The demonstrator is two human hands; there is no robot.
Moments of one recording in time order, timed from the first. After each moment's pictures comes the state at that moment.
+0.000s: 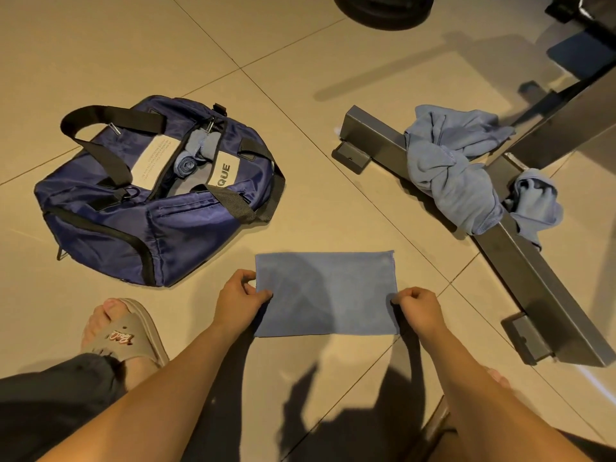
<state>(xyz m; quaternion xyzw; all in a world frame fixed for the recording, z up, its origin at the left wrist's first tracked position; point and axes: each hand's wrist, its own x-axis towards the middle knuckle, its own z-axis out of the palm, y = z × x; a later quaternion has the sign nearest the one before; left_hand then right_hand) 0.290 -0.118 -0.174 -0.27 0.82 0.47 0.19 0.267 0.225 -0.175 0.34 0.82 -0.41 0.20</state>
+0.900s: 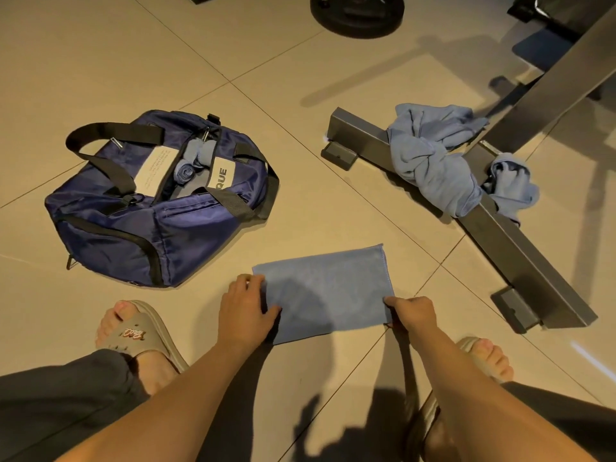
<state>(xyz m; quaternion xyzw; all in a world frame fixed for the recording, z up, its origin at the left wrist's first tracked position) 0.331 -0.114 -0.167 -0.06 0.97 0.21 0.09 0.309 0.207 -0.161 0.45 0.76 -0.43 0.18</state>
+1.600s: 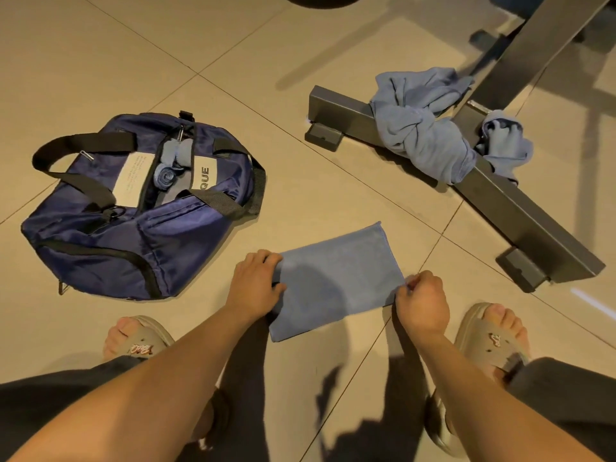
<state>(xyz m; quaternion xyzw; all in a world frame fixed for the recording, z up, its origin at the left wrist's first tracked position) 0.270 -0.122 -0.178 0.12 0.97 0.14 0.16 0.347 0.186 -0.165 0.35 0.90 -0.26 0.06</state>
